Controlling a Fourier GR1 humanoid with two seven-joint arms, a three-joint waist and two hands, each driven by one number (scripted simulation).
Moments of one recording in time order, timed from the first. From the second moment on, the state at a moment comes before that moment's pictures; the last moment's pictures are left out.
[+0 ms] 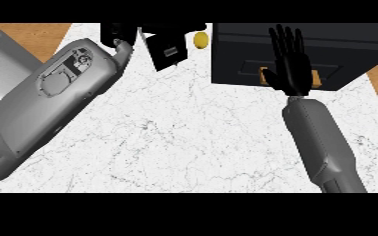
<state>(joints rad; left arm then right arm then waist) -1.11 0.45 -0.64 -1.12 0.54 0.79 0.28 -0.67 -0.16 -0.12 -0.76 1.21 -0.62 -0.11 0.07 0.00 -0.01</state>
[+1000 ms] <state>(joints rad) -0.88 0.52 -0.62 -1.33 0.48 0.77 0.25 -1.06 -0.23 -0.23 -0.29 1.24 -0.71 -0.10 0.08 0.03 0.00</state>
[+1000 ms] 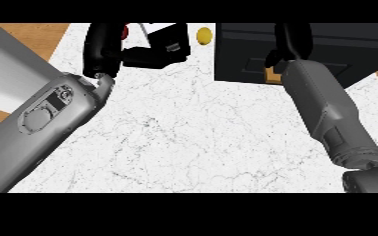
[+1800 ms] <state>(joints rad) -0.79 0.55 -0.59 -1.39 0.47 0.75 0.23 -1.12 -0.20 -0.43 -0.27 1.02 -0.62 -0.37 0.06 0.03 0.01</state>
